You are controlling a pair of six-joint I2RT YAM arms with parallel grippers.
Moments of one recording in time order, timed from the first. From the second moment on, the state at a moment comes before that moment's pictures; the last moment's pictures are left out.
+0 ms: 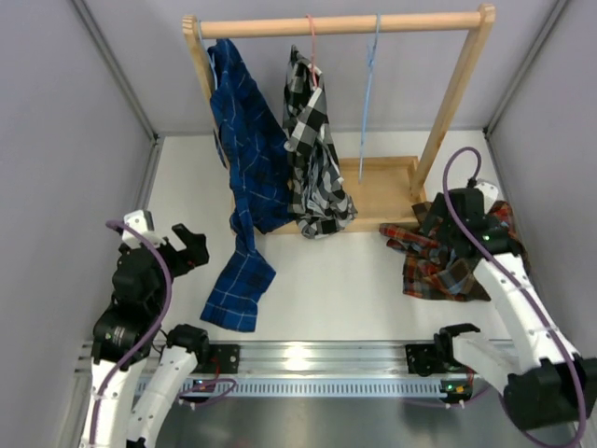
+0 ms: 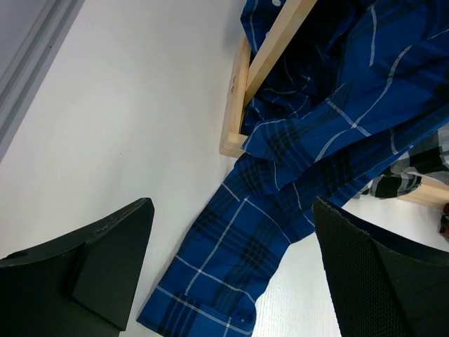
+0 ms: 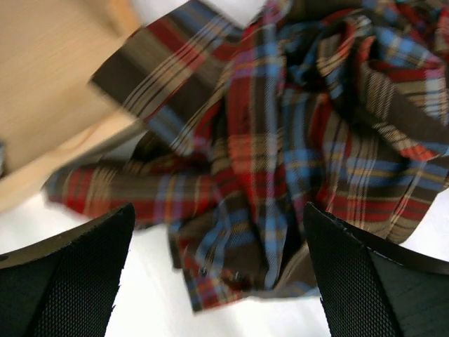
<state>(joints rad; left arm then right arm) -0.22 0.41 0.87 -0.79 -0.26 -0.42 0.17 0.93 0.86 -0.72 0.36 0.48</state>
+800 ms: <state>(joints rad) -0.23 0.37 0.86 -0.76 -0.26 -0.42 0.22 0.93 0.68 -0.47 0.42 0.57</state>
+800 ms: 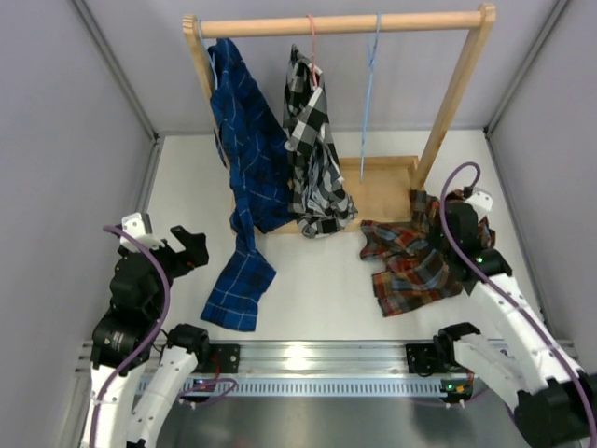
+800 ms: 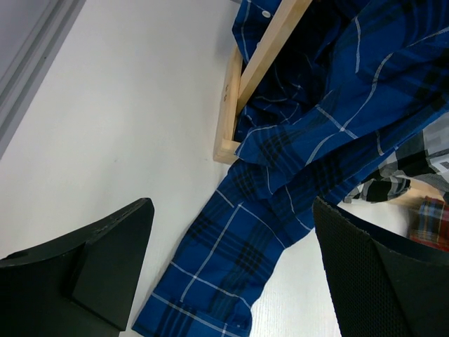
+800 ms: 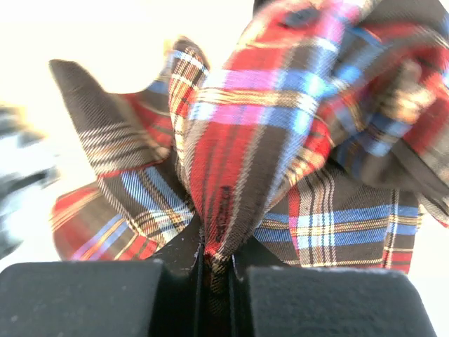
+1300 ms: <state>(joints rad) -0.23 0.36 0.86 -0.76 -0.27 -0.42 1.17 0.78 0.57 -0.46 0.48 1.00</state>
